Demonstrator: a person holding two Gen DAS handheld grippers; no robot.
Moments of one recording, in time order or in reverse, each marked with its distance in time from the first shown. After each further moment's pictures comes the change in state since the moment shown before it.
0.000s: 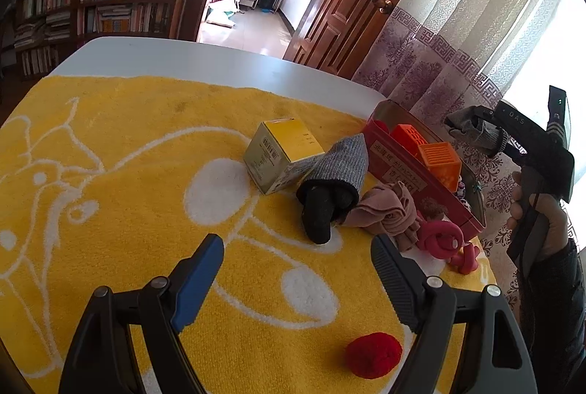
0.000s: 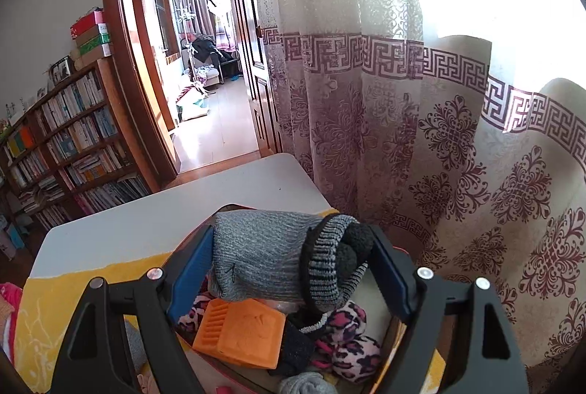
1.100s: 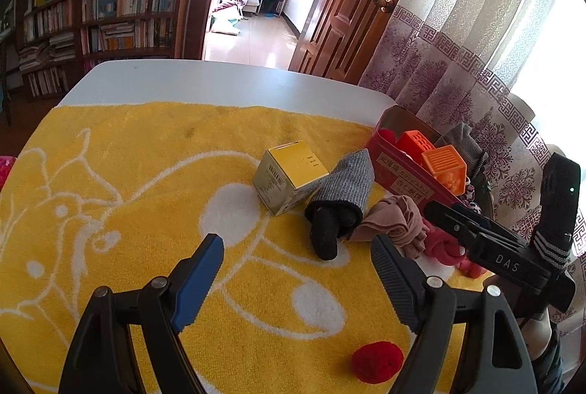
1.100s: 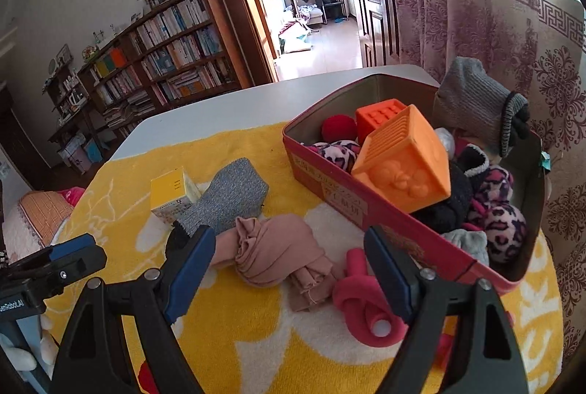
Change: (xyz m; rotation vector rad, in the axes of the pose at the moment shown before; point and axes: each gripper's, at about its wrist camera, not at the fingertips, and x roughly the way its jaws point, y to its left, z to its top) left arm -0.010 -0.011 0.019 0.059 -0.010 0.075; right arm -0.016 0.071 -0.117 -0.194 0.242 0.384
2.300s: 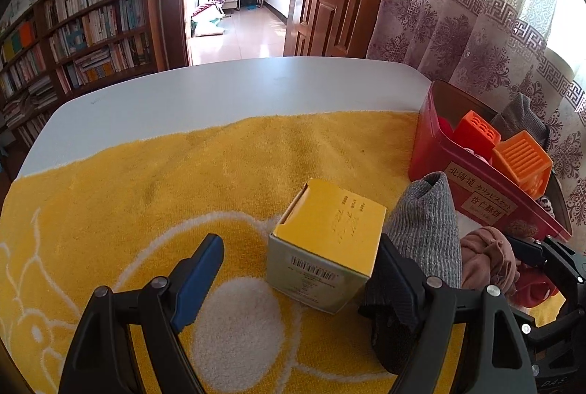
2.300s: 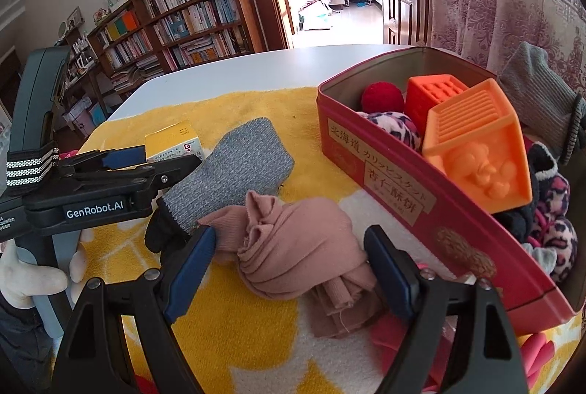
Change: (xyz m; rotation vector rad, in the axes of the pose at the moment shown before) left arm 0.116 0.001 0.052 0.190 0.068 0.077; right arm 0.051 0.018 -0.010 -0.102 0.082 0.017
